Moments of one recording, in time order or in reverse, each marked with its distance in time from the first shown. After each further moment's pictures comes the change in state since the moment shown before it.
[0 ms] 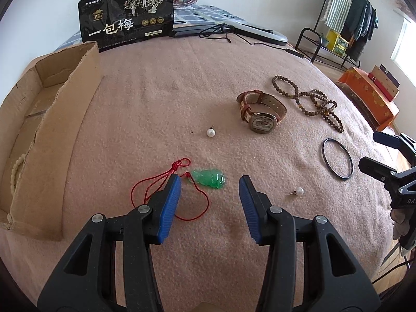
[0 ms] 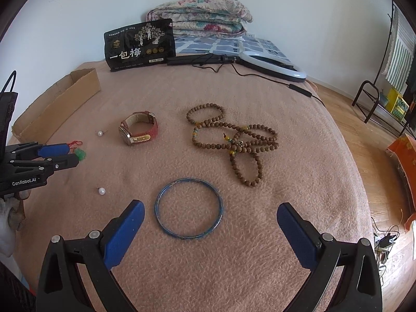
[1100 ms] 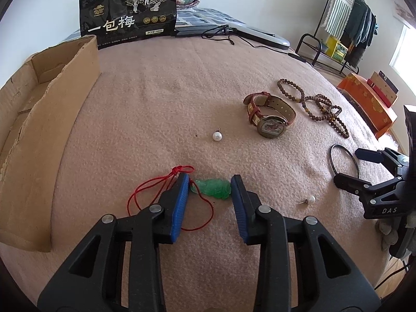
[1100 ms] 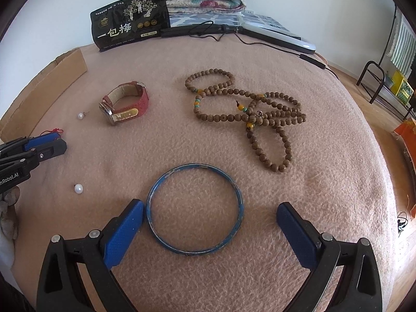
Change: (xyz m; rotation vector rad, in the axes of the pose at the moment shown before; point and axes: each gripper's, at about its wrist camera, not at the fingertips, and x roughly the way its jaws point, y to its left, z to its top) left arm 0.014 0.009 -0.001 -0.024 -0.027 -0.024; right arm 0.050 0.009 -0.005 0.035 0.110 0.009
